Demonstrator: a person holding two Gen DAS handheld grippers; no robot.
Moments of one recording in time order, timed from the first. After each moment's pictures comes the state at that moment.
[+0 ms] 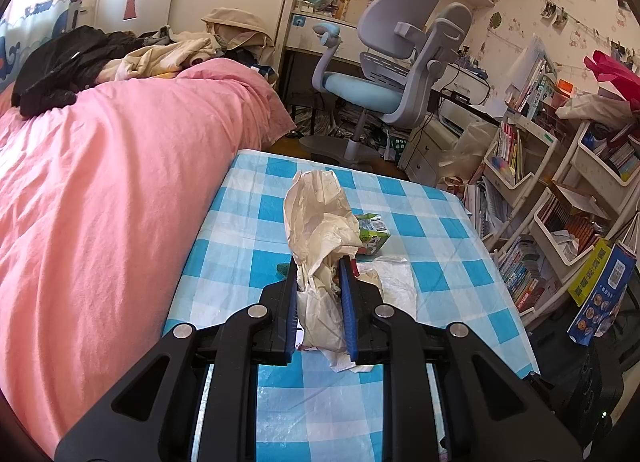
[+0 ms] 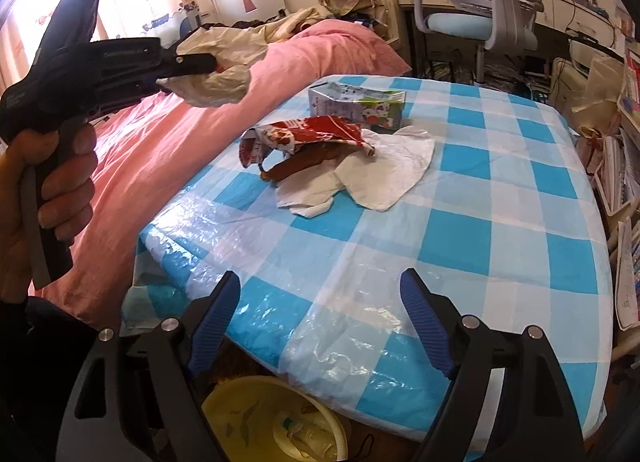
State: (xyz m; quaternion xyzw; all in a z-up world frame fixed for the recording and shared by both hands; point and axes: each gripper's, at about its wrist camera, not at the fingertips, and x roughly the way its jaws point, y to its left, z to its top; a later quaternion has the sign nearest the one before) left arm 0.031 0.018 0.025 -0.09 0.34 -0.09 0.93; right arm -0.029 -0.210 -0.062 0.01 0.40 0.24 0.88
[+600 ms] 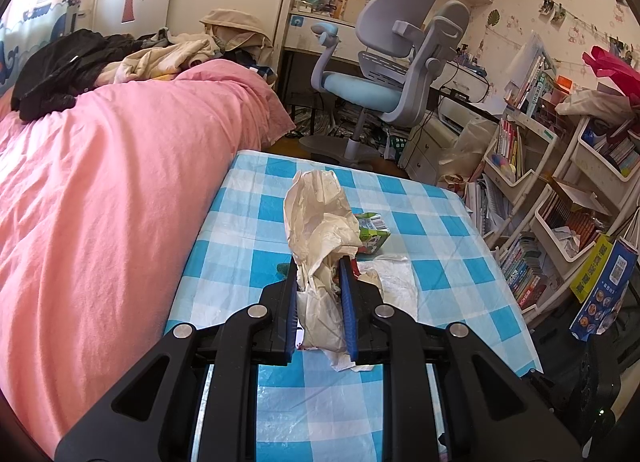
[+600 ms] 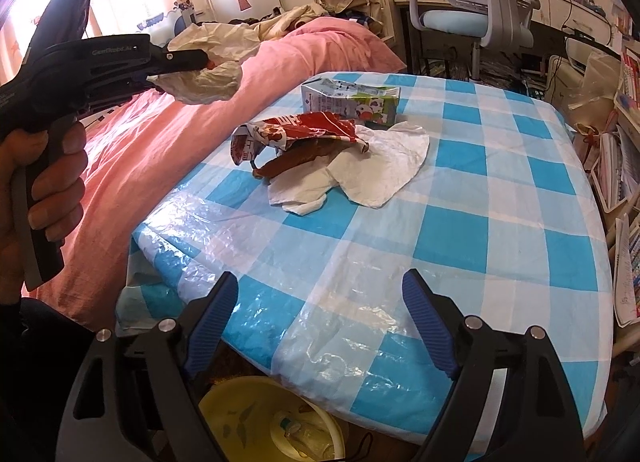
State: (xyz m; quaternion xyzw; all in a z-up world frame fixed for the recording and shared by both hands) left arm 0.030 0.015 0.025 -0.09 0.34 -0.09 0.93; right arm -0.026 -0.210 -0.067 0.01 0.41 0.24 0.88
